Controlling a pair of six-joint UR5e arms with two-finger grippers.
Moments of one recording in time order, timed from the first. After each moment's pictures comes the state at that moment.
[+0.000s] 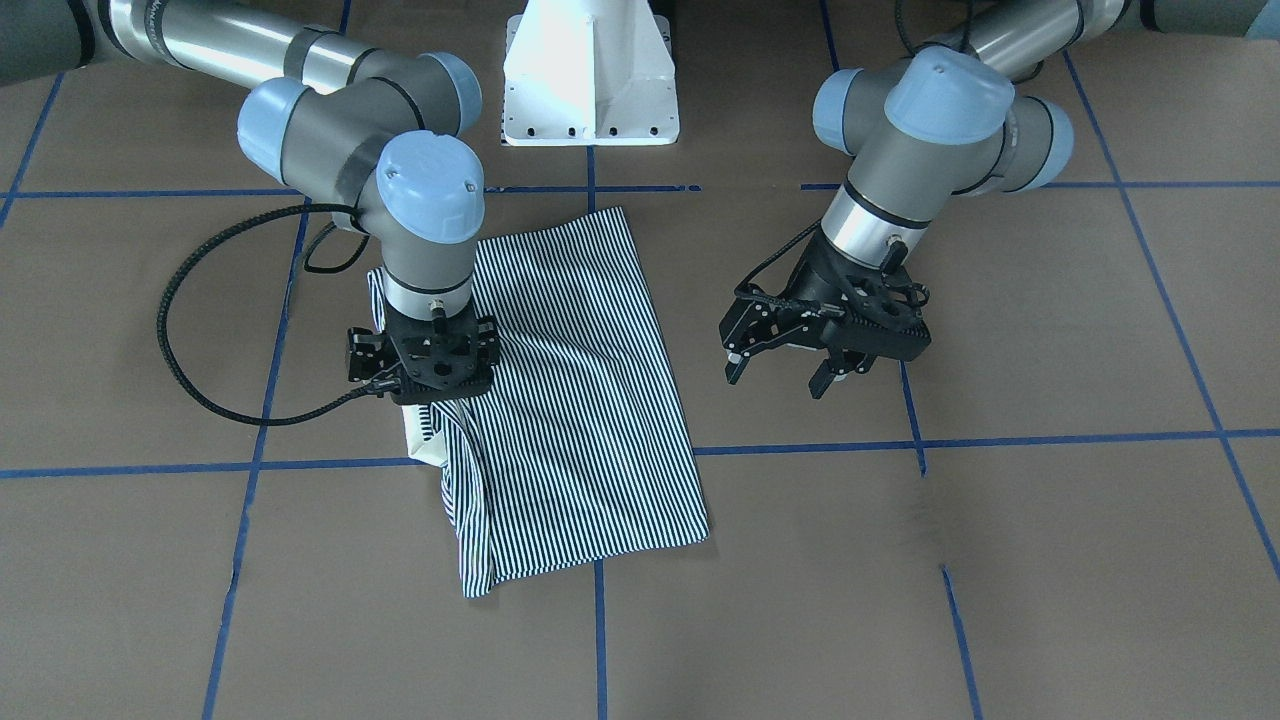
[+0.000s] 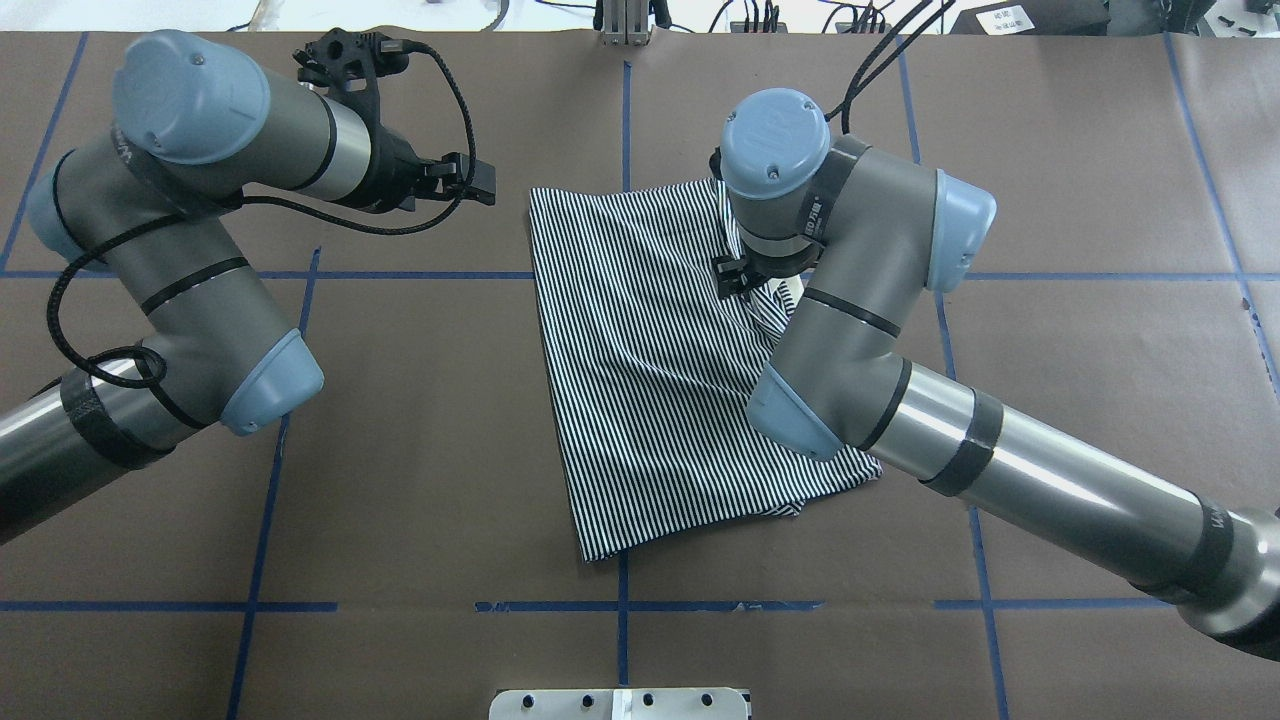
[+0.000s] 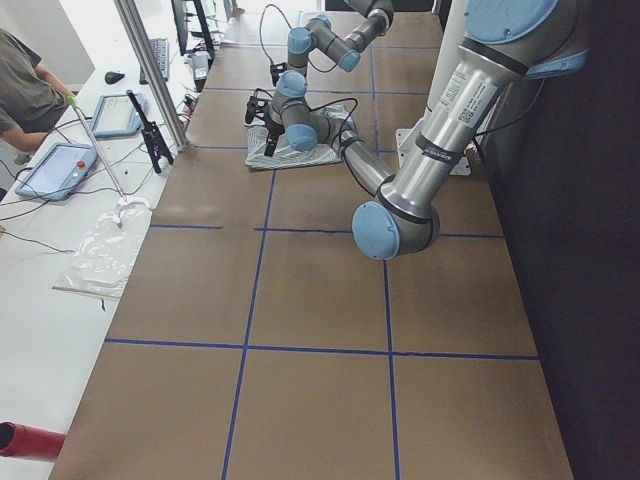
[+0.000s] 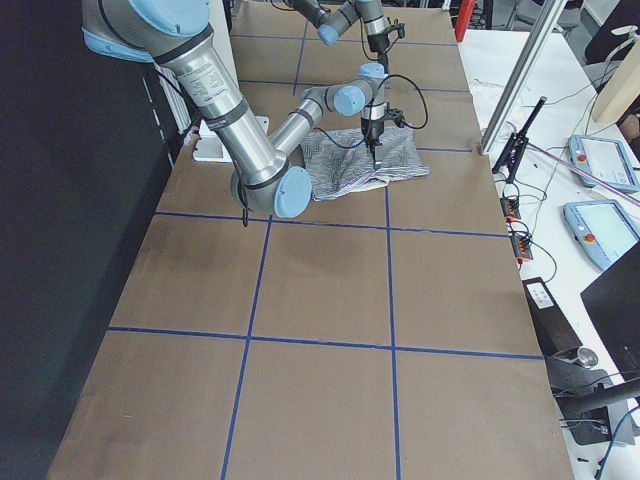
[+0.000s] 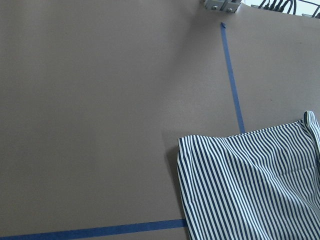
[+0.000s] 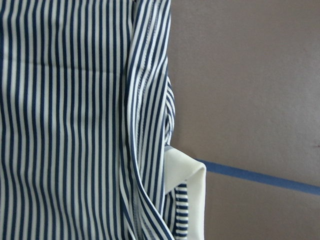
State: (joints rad) left arm -0.79 -2.13 -1.69 -2.03 -1.91 -1.12; right arm 0.66 -0.81 1.50 -1.74 1.78 0.78
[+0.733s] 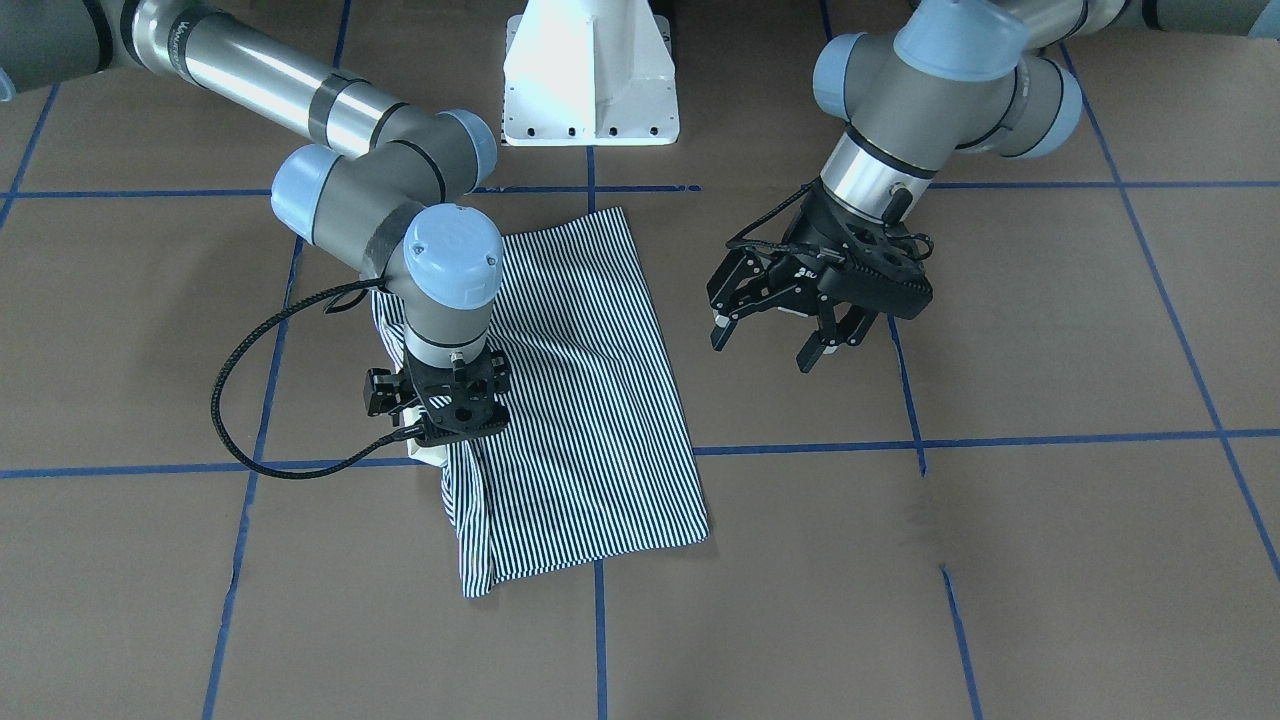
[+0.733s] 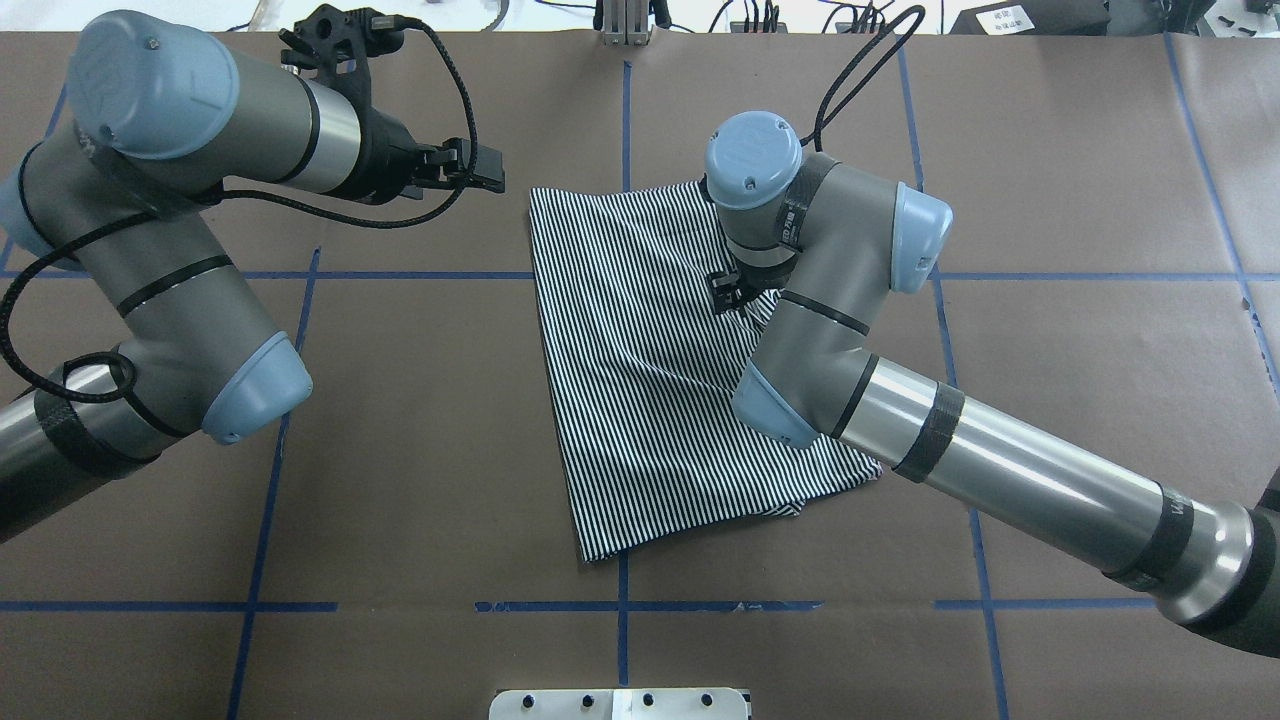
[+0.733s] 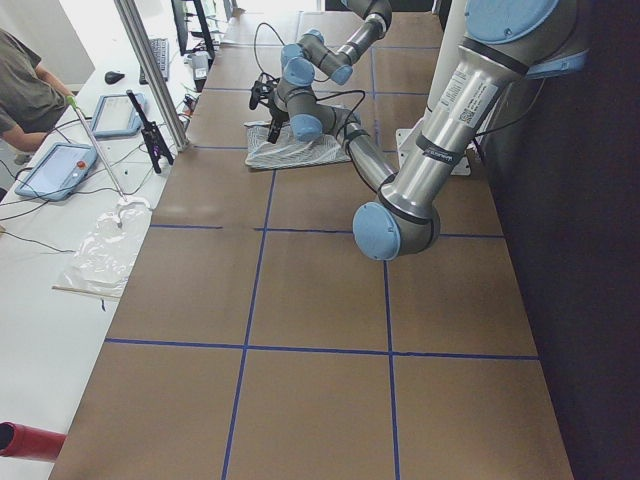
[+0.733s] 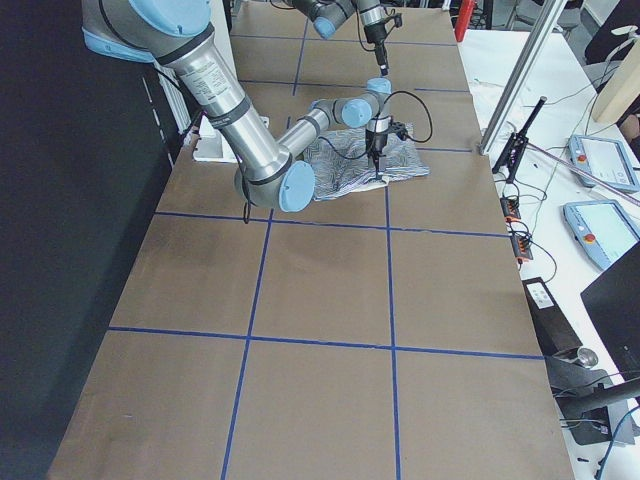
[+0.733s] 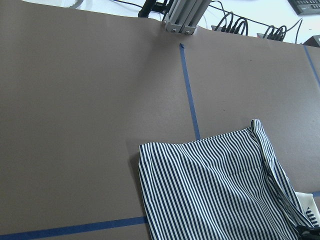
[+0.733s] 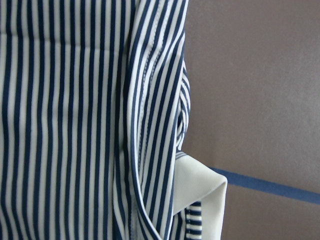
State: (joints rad) left arm -0.79 -2.13 -1.75 -2.03 -1.91 -1.13; right arm 0.65 -0.79 1.37 -1.69 1.83 0.74
